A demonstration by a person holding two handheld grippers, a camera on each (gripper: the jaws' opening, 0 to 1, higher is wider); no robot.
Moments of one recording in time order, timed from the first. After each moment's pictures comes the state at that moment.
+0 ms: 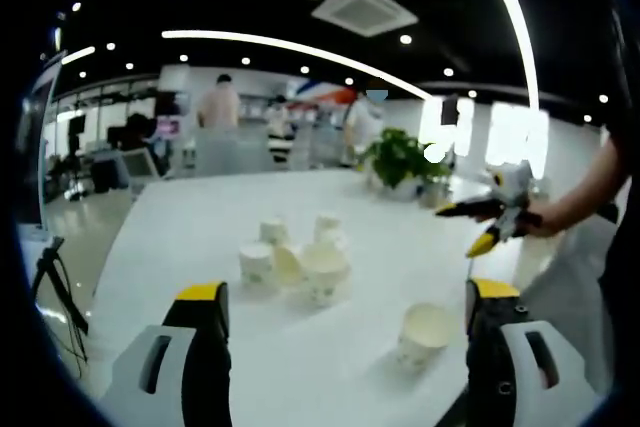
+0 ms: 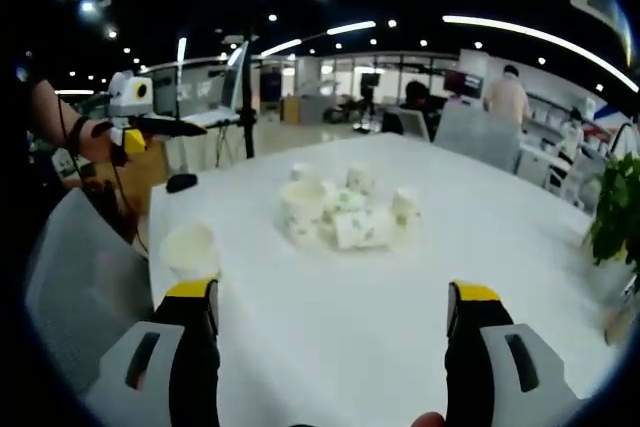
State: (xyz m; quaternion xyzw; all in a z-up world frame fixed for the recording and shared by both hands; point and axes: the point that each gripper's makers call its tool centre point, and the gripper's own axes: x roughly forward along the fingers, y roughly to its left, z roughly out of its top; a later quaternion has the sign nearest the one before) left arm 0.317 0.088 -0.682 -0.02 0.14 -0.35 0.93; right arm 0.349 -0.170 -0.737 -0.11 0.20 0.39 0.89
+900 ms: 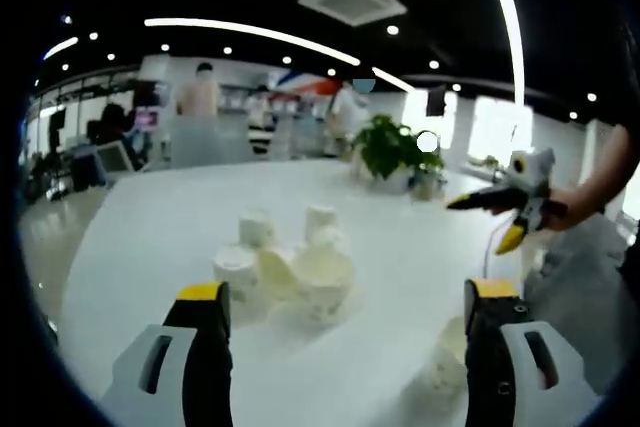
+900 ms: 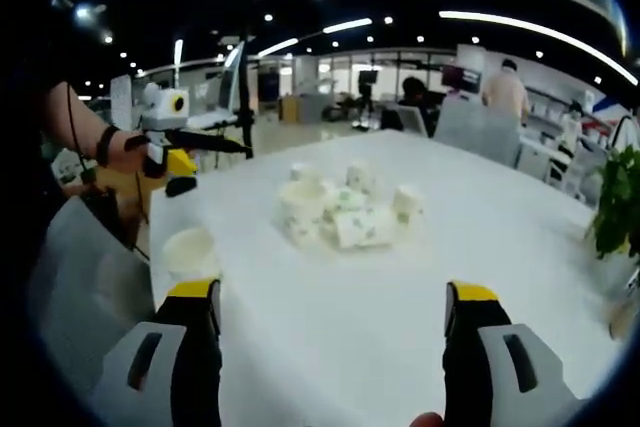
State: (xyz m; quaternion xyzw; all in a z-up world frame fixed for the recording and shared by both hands) left arm 0.389 0.051 -0.720 -0.02 0.14 -0.40 0.91; right arm 0.351 -0.166 -0.741 -0.10 0.21 0.39 0.89
